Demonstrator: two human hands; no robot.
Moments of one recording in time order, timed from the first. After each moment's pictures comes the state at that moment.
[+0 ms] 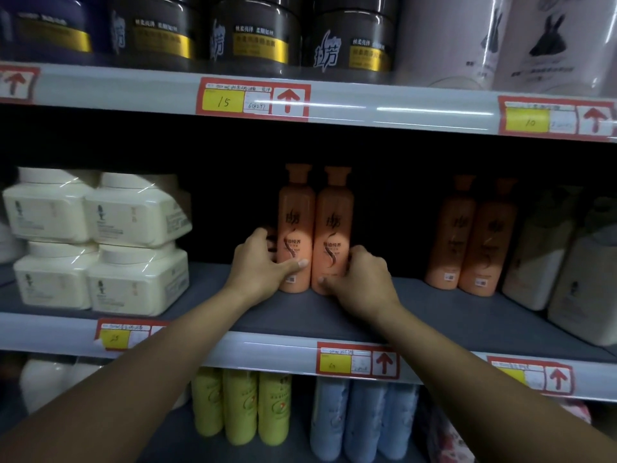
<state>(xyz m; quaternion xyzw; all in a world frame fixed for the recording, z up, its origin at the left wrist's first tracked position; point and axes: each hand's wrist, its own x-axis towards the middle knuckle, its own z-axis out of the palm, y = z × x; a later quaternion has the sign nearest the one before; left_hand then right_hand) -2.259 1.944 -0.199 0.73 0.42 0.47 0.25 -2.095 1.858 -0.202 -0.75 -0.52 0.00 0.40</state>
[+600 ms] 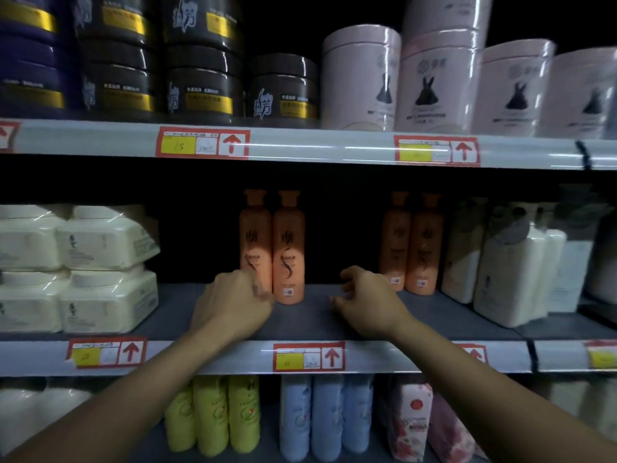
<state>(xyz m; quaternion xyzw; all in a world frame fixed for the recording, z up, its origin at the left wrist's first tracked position) -2.260 1.865 -0.190 0.79 0.50 0.33 0.09 -2.041 1.775 -0.193 -0.75 -0.57 -0.03 0.33</state>
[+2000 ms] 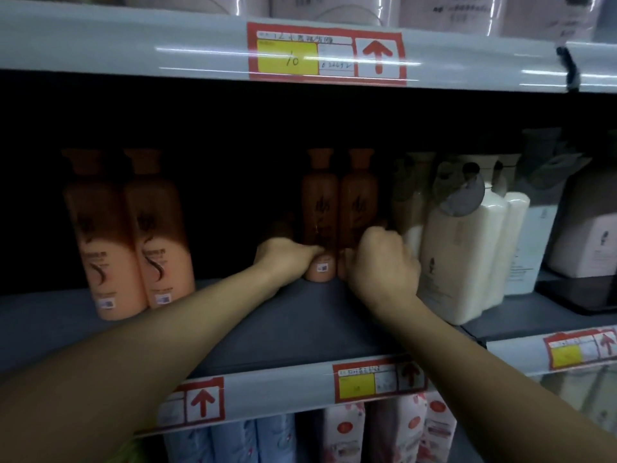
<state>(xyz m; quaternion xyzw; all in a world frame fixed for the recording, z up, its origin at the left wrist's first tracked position) -1.999 1.895 -0.191 0.74 0.40 0.37 0.39 -1.895 1.781 -0.194 -0.85 -0.38 -0.19 0.31</state>
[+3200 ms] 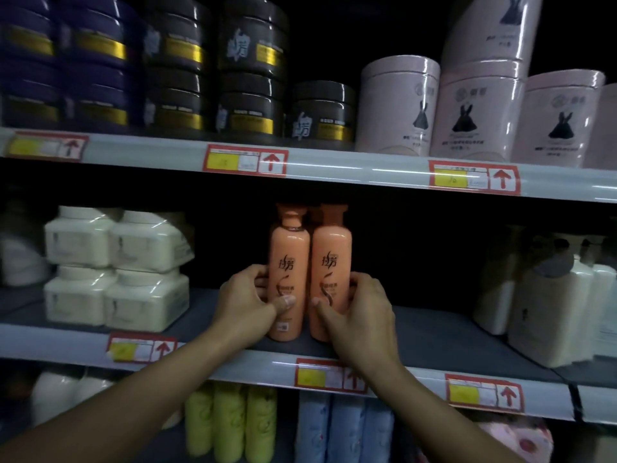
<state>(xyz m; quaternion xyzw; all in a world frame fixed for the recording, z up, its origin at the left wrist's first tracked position) -2.276 1.866 -0.189 0.71 0.40 0.50 0.29 -2.107 1.779 -0.199 -0.67 -0.53 -0.09 0.52</state>
